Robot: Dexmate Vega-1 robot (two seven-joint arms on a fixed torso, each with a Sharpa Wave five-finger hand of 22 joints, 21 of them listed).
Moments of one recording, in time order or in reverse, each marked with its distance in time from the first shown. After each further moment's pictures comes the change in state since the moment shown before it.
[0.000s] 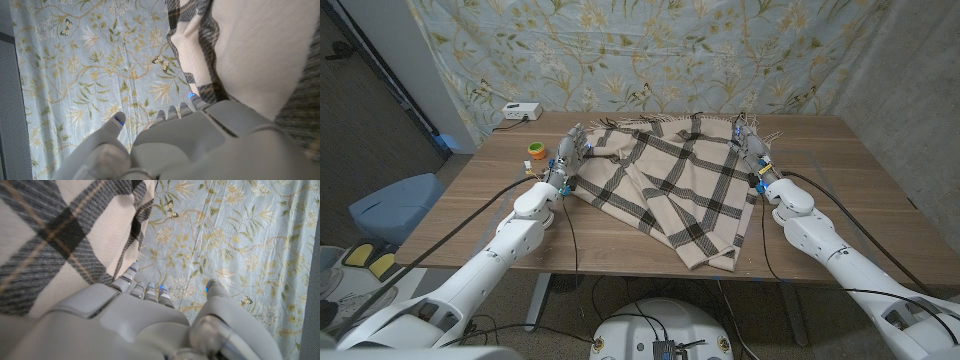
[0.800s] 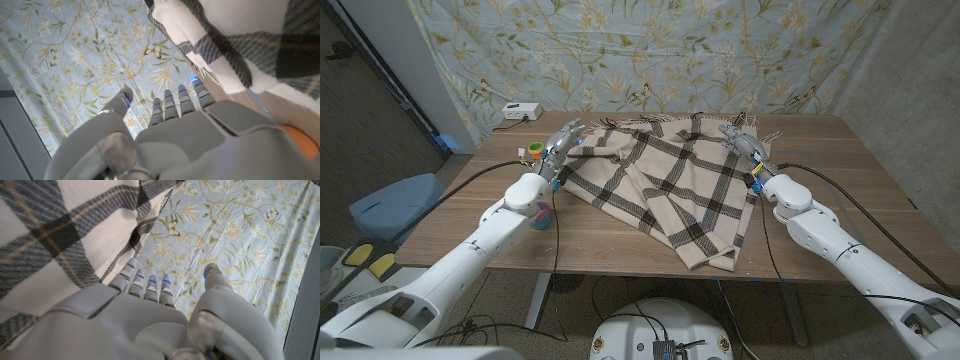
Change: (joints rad) left arm -0.013 0.146 0.025 -0.107 0.292 0.059 0.189; left_hand 0.343 0.105 0.118 -0.255 -0.135 0.225 0.001 0.025 0.005 0.275 0.054 0.056 0.009 0.283 0.091 0.023 0.000 0.200 0.159 0.052 0.019; right arm -0.019 -0.104 -0.061 -0.175 -0.190 -0.104 -0.095; right_hand 0.160 0.012 0.066 -0.126 -0.030 0.185 -0.034 0.042 0.004 0.138 0.009 0.037 0.005 0.196 0.055 0.053 0.014 0.060 0.102 0.008 0.005
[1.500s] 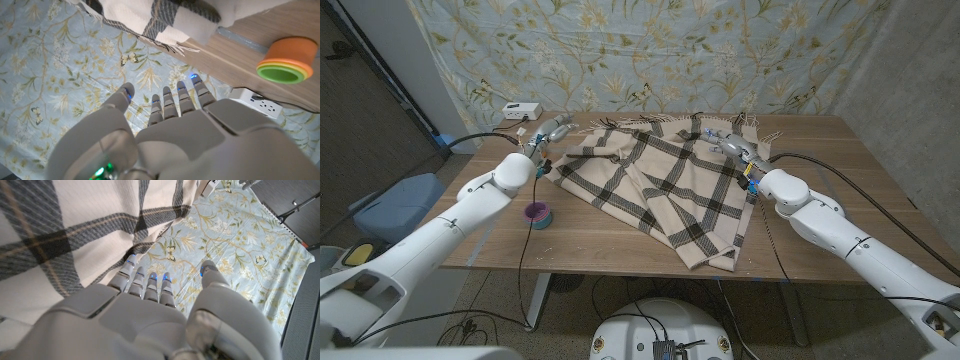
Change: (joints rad) left arm -0.103 0.149 0.074 -0.077 0.271 0.245 0.017; left_hand 0.057 -0.004 0.001 -0.029 -0.004 0.029 0.002 0.001 0.005 0.016 -0.006 -0.005 0.000 0.002 -0.007 -0.009 0.005 0.019 0.002 0.010 0.000; right arm 0.008 -0.095 -0.056 -0.152 -0.115 -0.131 0.022; right_hand 0.028 0.018 0.017 -0.009 0.000 0.014 -0.011 0.000 0.000 0.018 -0.003 0.000 0.000 0.023 -0.013 0.013 0.009 0.023 -0.009 0.005 0.000
